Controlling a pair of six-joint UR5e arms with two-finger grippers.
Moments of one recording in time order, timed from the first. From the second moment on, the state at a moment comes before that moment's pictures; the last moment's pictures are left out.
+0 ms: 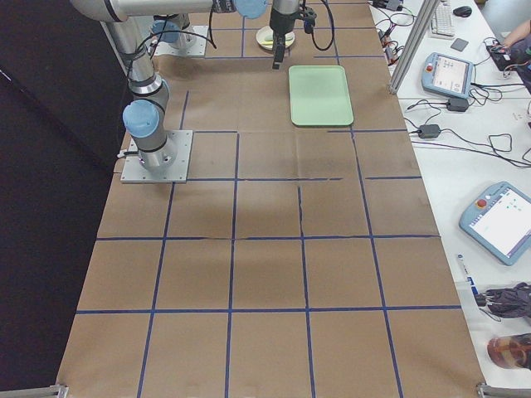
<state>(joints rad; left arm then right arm) -1.62 -1.65 -1.70 -1.44 1.61 0.06 1.59 -1.57 1.52 -1.40 -1.56 0.01</state>
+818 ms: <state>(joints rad) -1.60 -1.64 -1.69 -1.45 1.62 0.06 1.58 -1.57 1.61 -1.51 -1.57 0.00</state>
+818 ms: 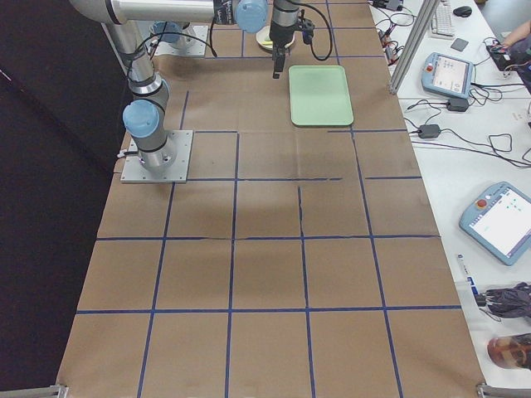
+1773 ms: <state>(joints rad) -1.58 -1.75 -1.66 -1.35 1.66 0.08 1.56 -1.61 1.61 -1.51 -1.57 0.06</state>
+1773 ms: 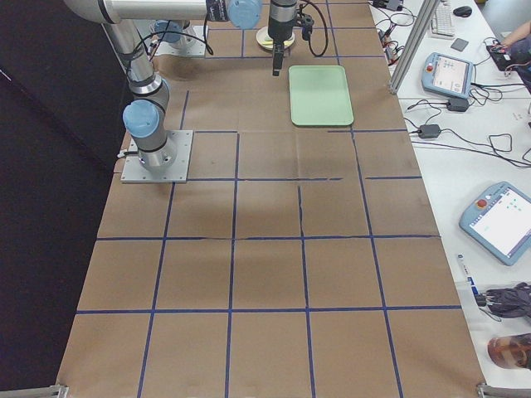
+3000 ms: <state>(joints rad) -1.20 -1.81 -1.78 -1.29 1.53 0.30 1.56 -1.63 1.62 -1.51 -1.57 0.07</state>
